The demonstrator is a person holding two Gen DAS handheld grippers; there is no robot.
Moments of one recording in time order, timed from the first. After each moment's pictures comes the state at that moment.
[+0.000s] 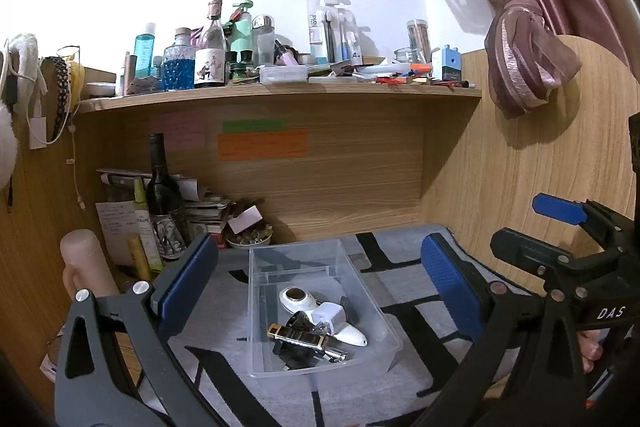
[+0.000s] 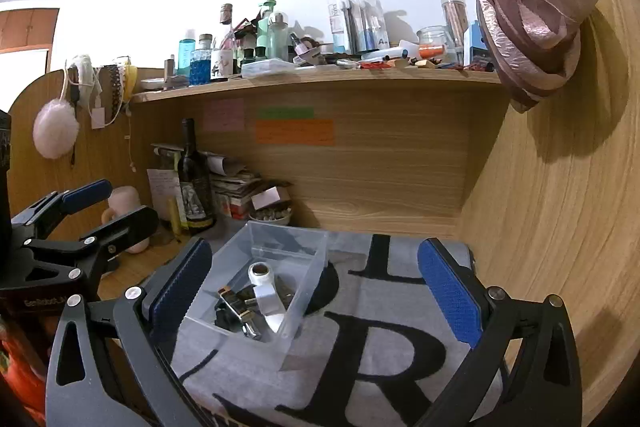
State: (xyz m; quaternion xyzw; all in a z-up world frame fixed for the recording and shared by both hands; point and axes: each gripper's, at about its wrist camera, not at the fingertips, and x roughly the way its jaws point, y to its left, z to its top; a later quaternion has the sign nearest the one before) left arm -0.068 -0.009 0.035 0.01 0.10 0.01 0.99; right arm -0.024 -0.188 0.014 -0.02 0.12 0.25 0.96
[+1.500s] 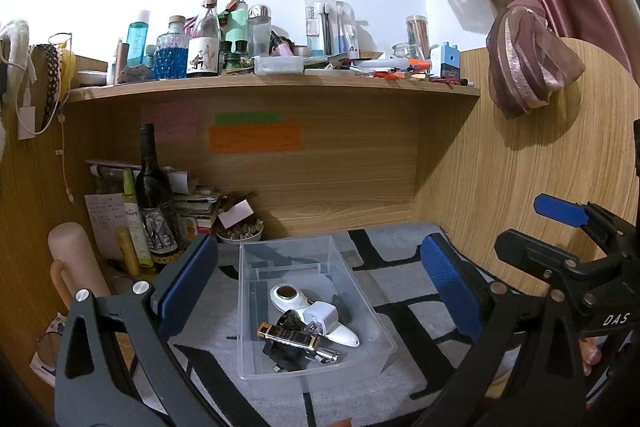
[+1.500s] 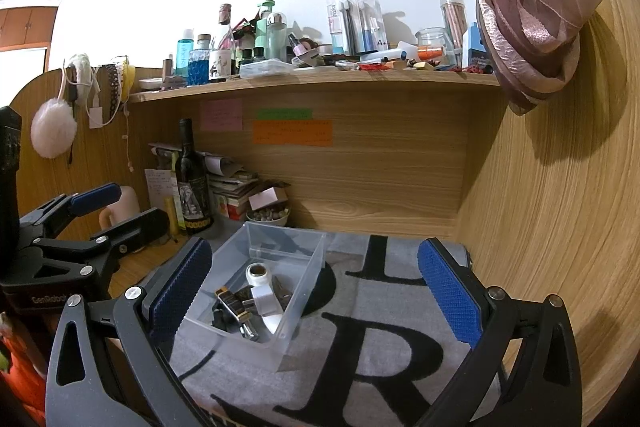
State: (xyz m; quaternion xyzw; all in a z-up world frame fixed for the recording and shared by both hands) left arm -0.058 -0.009 0.033 0.00 0.11 0.00 0.99; right arm -0.024 -0.190 0.016 -0.03 0.12 0.25 0.96
